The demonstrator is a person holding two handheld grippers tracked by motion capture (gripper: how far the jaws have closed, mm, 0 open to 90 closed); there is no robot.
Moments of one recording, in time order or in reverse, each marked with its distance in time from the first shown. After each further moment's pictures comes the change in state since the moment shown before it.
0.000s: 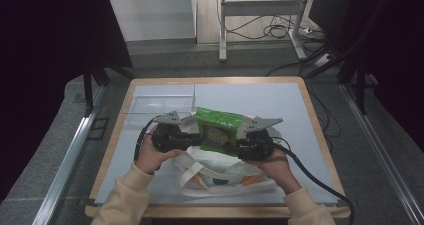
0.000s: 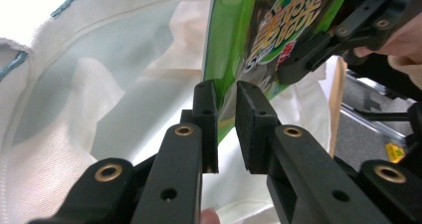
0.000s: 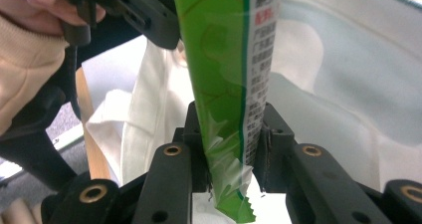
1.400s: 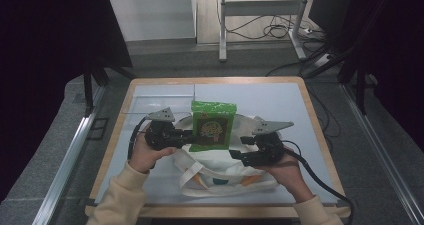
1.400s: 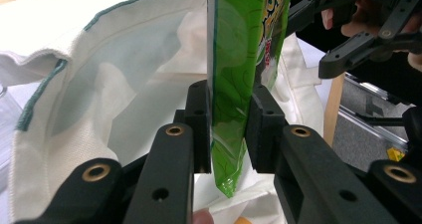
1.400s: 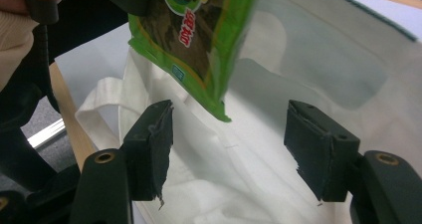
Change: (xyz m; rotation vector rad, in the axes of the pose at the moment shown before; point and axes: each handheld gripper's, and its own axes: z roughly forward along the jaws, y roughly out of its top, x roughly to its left) left arm -0.001 0.005 -0.017 -0.020 0.012 -0.012; right arm 0.015 0.000 -0.027 0.025 -0.131 0.027
